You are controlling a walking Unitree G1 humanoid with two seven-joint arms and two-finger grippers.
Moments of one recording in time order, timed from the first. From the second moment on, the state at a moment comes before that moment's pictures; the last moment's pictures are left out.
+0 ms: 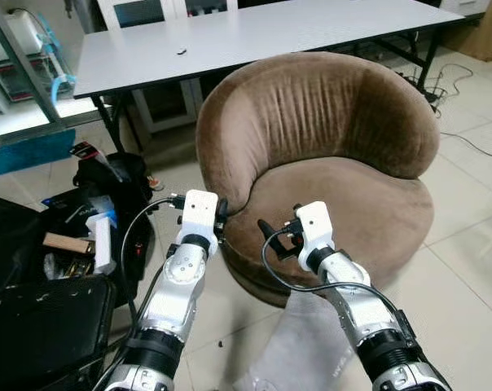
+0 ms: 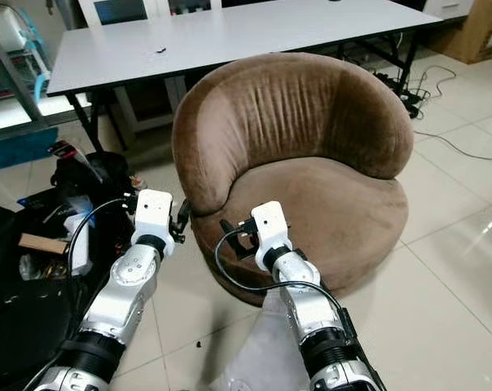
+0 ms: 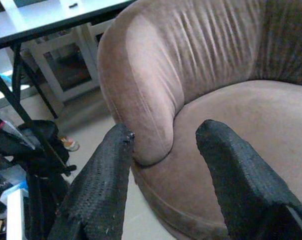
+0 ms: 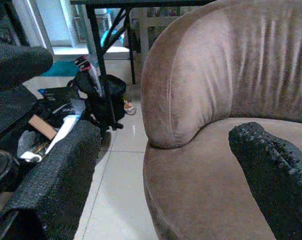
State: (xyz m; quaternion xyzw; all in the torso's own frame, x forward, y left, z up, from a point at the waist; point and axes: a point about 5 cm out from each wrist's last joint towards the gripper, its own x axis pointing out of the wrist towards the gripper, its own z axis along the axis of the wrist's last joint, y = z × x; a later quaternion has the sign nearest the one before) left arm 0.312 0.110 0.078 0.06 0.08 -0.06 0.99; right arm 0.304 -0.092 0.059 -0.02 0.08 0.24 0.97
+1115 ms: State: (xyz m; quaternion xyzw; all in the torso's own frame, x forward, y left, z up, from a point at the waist) left arm 0.308 0.104 0.076 0.05 0.08 -0.06 0.99; right arm 0.297 -0.089 0.057 -0.02 0.08 0.25 0.96
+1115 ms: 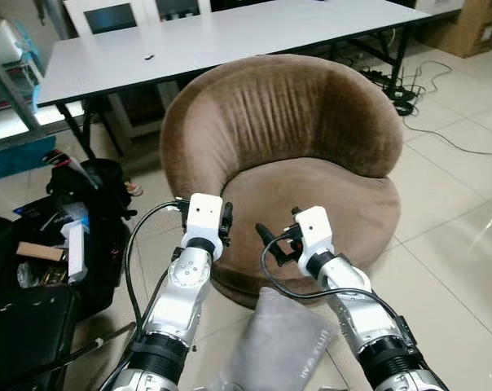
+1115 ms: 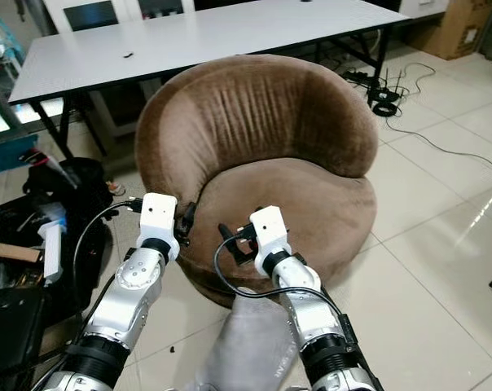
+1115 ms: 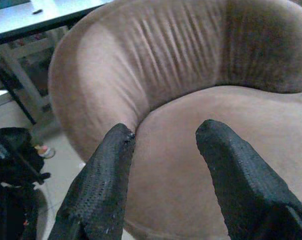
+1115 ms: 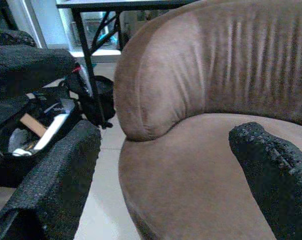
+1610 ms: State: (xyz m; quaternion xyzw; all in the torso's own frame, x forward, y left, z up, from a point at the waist) left arm 0.319 0.139 0.077 0.10 0.09 -0.01 0.99; right arm 0.300 -0.102 0.058 -0.03 0.07 0.24 0.97
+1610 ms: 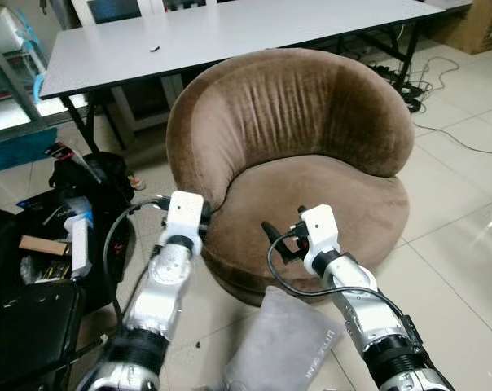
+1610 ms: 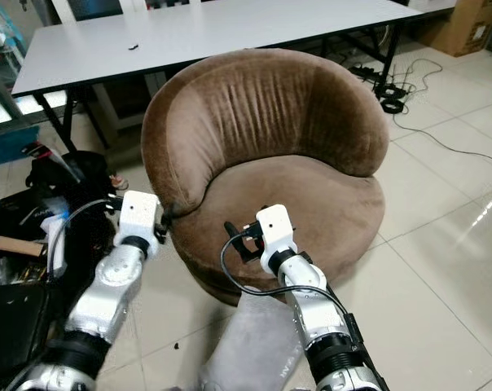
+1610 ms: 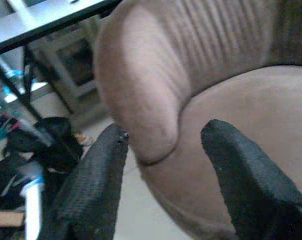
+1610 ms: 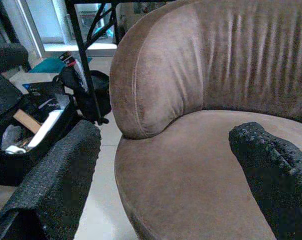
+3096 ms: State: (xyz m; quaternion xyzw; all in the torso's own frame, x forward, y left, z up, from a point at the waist) left arm 0.287 0.079 0.033 -0.06 0.23 -0.17 0.96; right arm 0.300 -0.109 0.059 -0.02 0.07 0.22 0.97
